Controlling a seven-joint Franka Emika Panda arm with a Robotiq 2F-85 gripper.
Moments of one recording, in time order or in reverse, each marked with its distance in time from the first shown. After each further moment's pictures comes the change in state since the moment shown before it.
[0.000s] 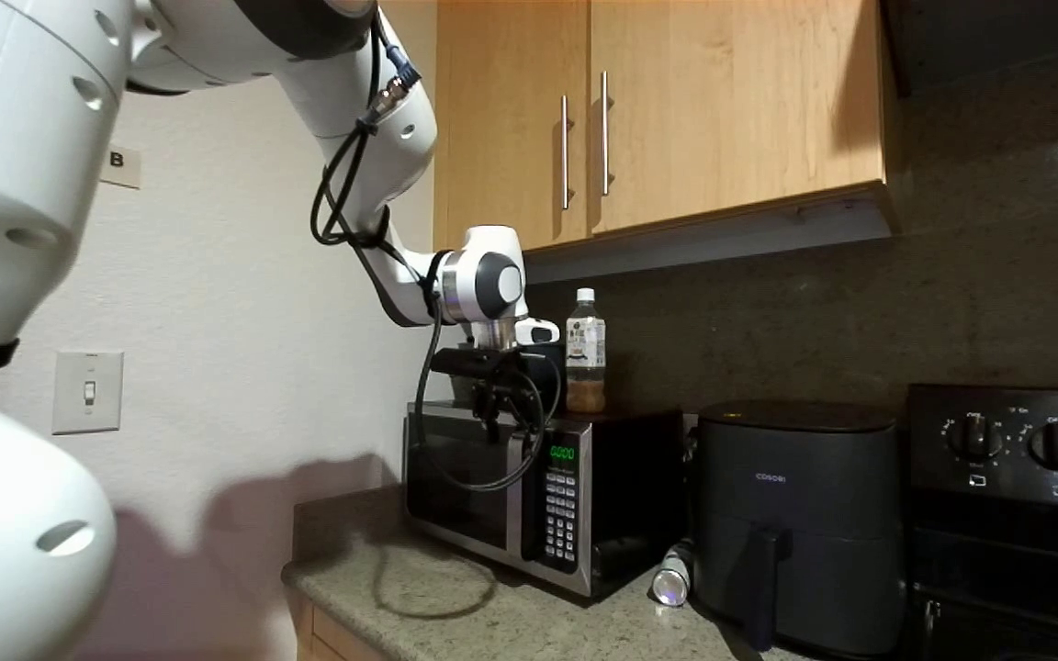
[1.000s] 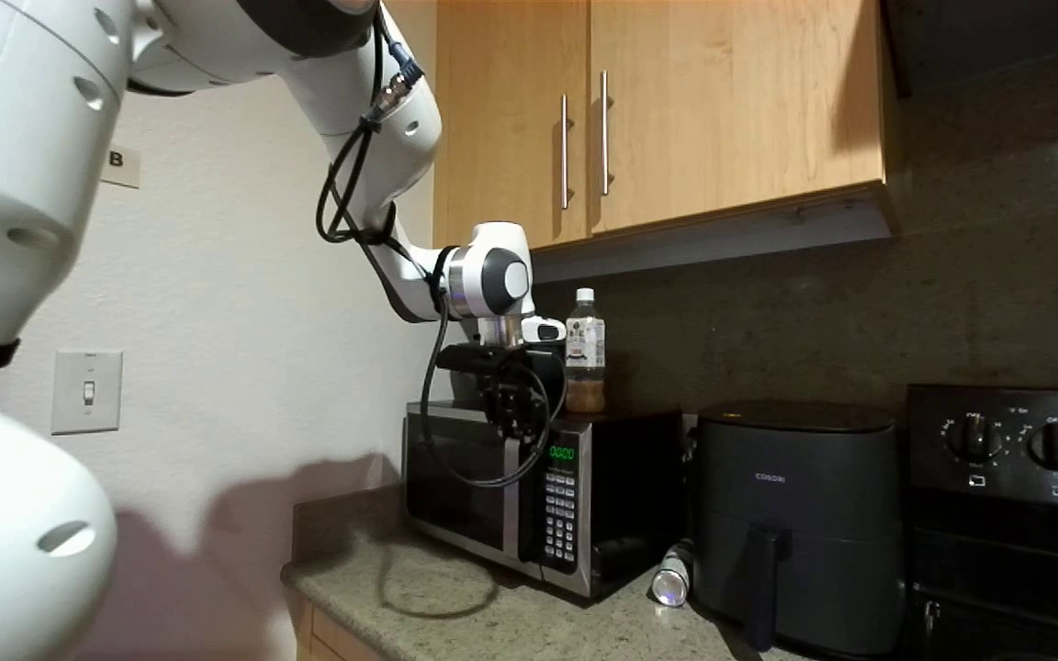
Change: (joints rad) arm 0.000 -0.001 -0.016 0.017 0.007 -0.042 -0.004
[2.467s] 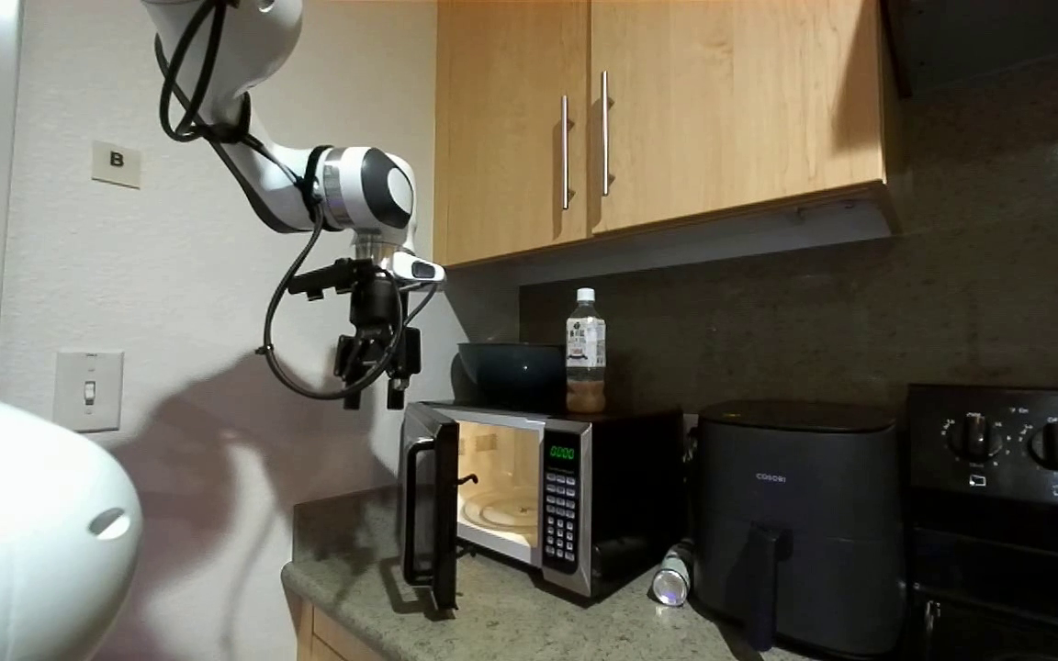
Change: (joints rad) arm 0.103 -0.334 0.154 -0.123 0.035 -0.554 0.148
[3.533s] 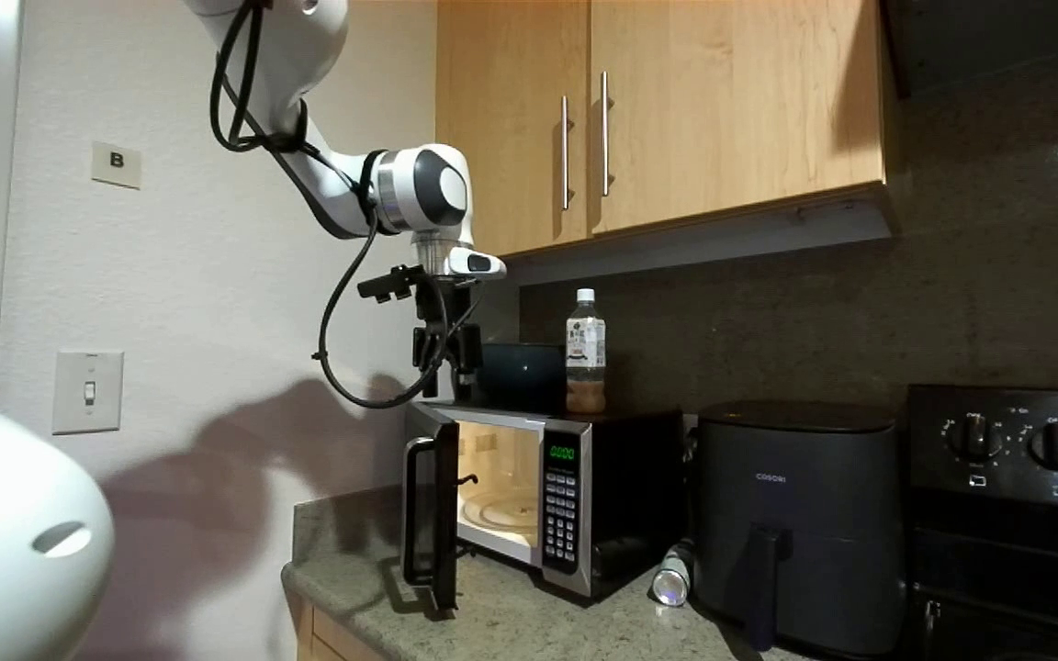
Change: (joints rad) arm -0.109 0.040 -0.039 0.033 -0.024 0.165 0.114
